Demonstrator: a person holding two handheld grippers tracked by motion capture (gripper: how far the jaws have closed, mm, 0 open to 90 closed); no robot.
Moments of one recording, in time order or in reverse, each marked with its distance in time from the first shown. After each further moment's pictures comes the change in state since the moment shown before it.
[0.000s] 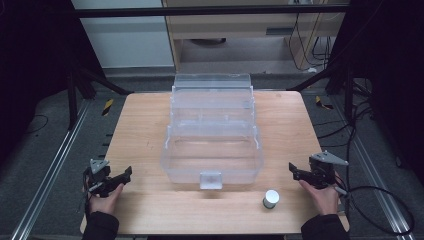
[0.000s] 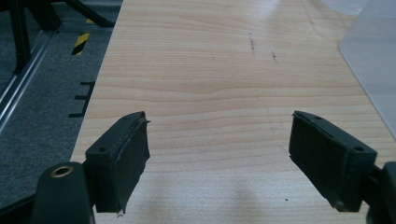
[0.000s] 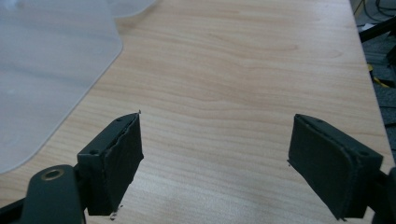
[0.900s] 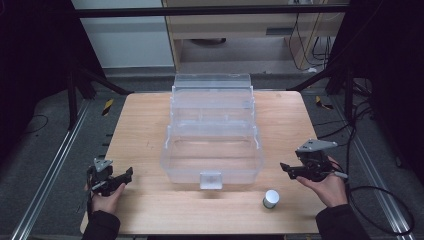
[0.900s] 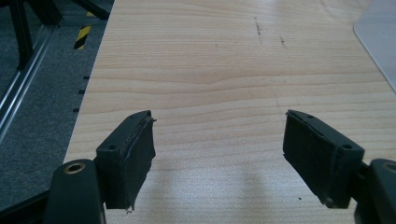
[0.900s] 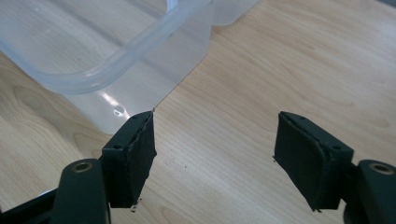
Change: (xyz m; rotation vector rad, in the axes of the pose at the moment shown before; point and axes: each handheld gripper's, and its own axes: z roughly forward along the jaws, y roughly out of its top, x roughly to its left) left arm -0.002 -0.002 0.010 0.035 0.010 0.042; right arm 0.041 0.066 -0.034 0.170 0.180 -0.313
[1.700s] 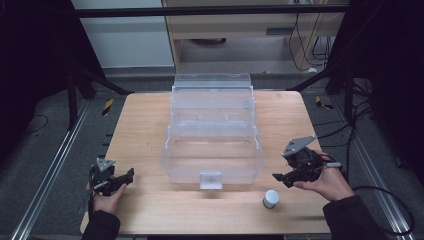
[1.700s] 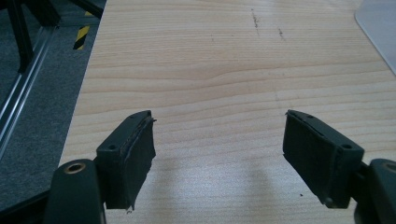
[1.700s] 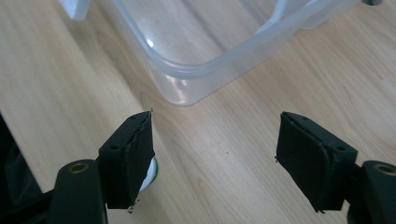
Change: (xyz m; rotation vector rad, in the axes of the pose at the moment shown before) left arm -0.003 0.000 0.003 0.019 0.001 0.032; right arm 0.030 0.036 -0.015 0.178 0.188 -0.284
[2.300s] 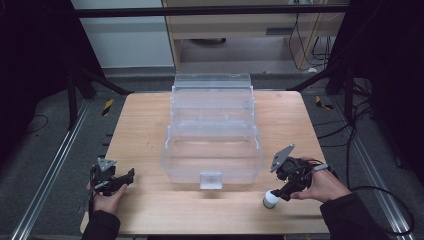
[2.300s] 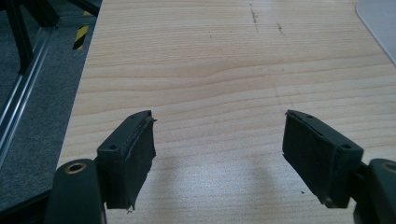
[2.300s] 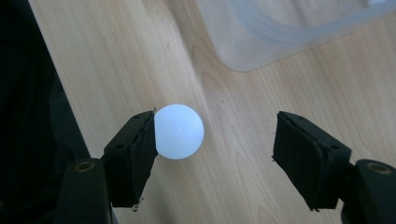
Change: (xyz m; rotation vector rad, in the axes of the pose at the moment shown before) left arm -0.001 0.000 0.002 0.012 0.002 0.018; right arm 0.023 0.006 0.017 0.210 0.134 -0.176
